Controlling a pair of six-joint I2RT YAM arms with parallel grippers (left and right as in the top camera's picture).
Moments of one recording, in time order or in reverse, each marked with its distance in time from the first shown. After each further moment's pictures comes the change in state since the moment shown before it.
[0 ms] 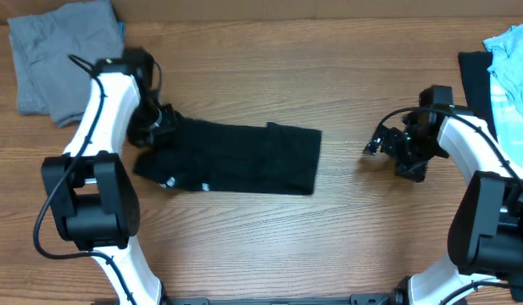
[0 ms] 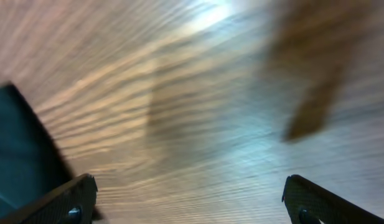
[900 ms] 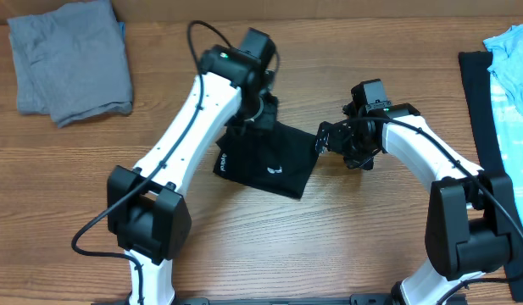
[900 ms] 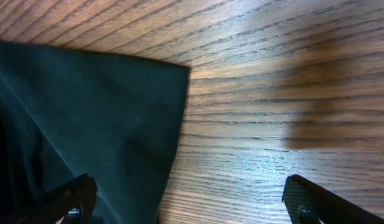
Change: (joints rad) left arm -0.499 0.000 0.241 -0.005 0.099 0.006; right arm 0.328 0.007 0.000 0.173 -0.018 0.127
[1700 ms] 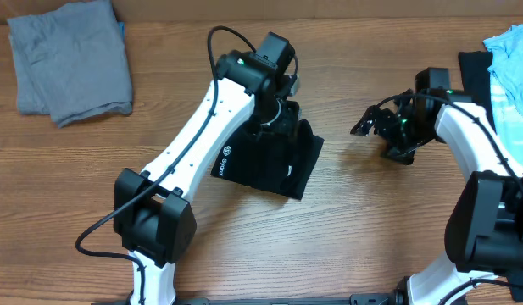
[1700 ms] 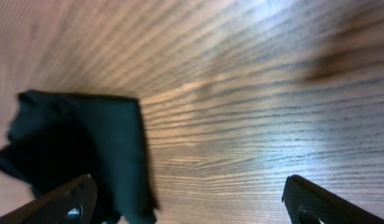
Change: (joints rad) left arm -0.056 0.001 0.020 0.026 0.132 0.023; right arm -0.293 0.010 0.134 -0.220 -0.141 -0.107
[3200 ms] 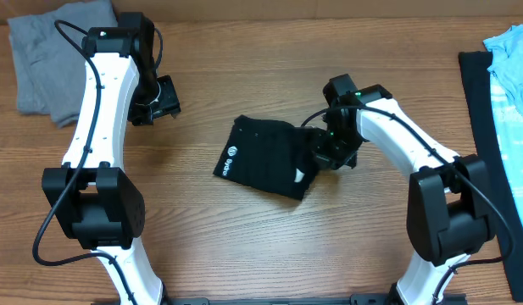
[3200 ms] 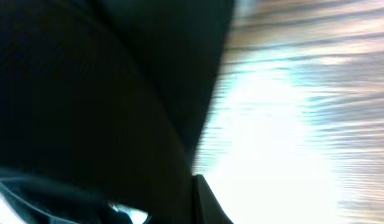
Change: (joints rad) left arm 0.510 0.000 0.010 -0.179 -0.269 -0.086; right arm 0.404 0.099 0.077 -0.127 0.145 0.166
